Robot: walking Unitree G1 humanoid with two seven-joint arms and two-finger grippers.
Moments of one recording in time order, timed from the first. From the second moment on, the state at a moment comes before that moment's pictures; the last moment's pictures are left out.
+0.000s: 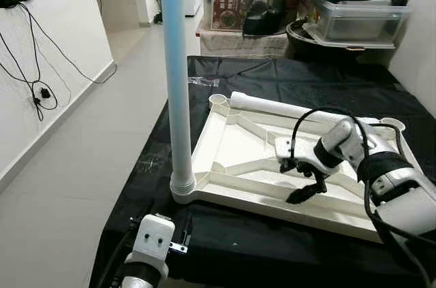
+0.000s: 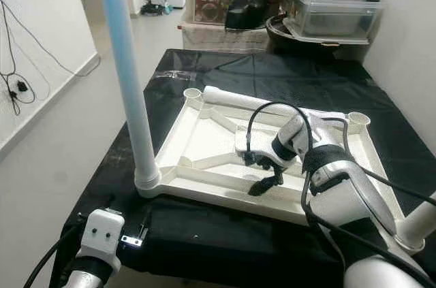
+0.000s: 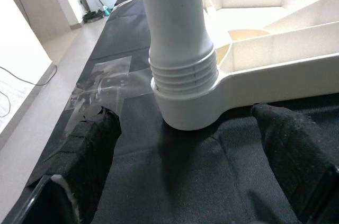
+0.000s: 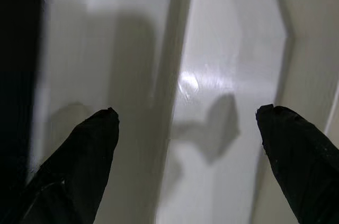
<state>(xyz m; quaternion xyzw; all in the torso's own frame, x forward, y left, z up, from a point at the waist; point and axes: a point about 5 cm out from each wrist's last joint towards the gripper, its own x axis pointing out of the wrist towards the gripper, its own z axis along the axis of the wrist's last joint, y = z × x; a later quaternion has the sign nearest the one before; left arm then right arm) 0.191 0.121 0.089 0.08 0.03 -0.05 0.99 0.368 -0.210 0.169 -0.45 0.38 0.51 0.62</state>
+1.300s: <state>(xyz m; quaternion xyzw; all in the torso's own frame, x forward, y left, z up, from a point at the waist) 0.192 0.120 0.091 0.08 0.02 -0.05 1.00 0.374 -0.216 0.156 -0.66 0.34 0.44 0.50</state>
